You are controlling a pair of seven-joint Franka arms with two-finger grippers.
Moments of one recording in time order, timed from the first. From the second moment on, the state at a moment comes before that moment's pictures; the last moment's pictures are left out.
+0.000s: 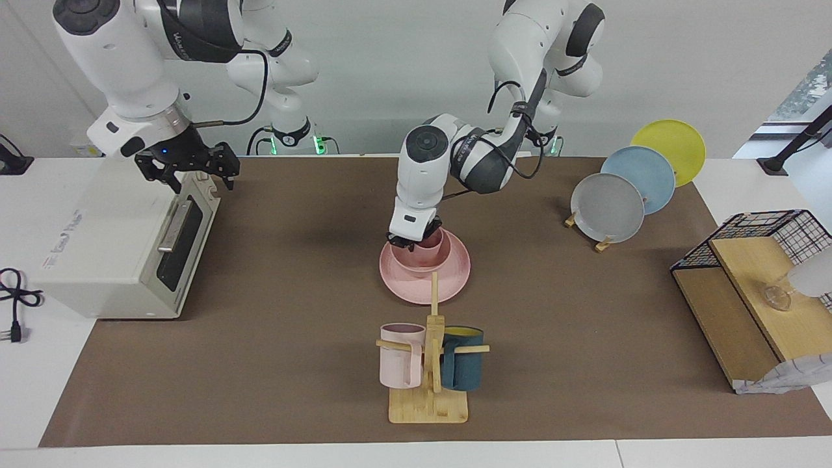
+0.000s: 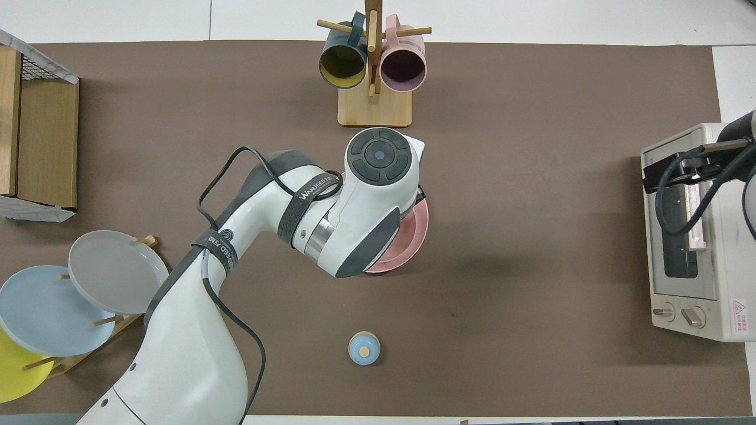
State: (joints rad) left arm -0.65 0.49 -0.11 -1.52 -0.04 2.00 -1.10; right arm 0.10 0.05 -0.11 -1.56 -0.04 1.50 -0.09
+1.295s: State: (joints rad) left arm -0.32 0.11 -0.08 -1.47 -0.01 1.59 -0.66; right arm 0.05 0.00 -0.12 -1.62 -0.04 1.53 -0.09
